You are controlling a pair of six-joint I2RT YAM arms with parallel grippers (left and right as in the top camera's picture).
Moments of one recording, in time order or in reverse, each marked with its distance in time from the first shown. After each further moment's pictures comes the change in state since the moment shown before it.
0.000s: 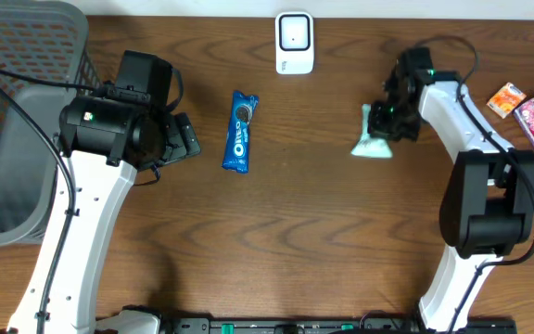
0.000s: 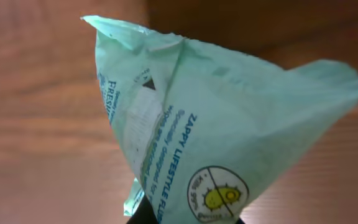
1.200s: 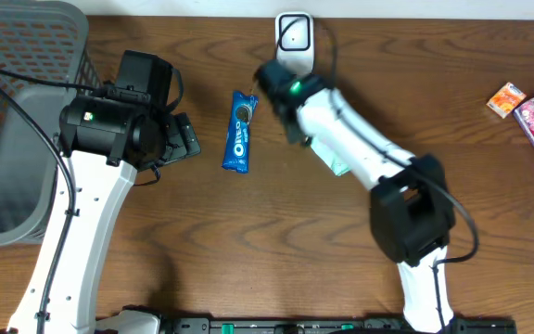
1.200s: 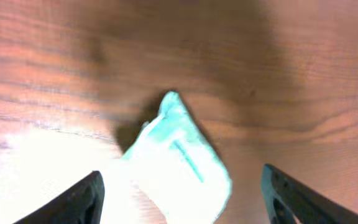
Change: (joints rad) left arm 0.000 0.000 0.000 -0.001 0.000 0.000; right arm 0.470 0.111 0.322 -0.179 0.526 0.066
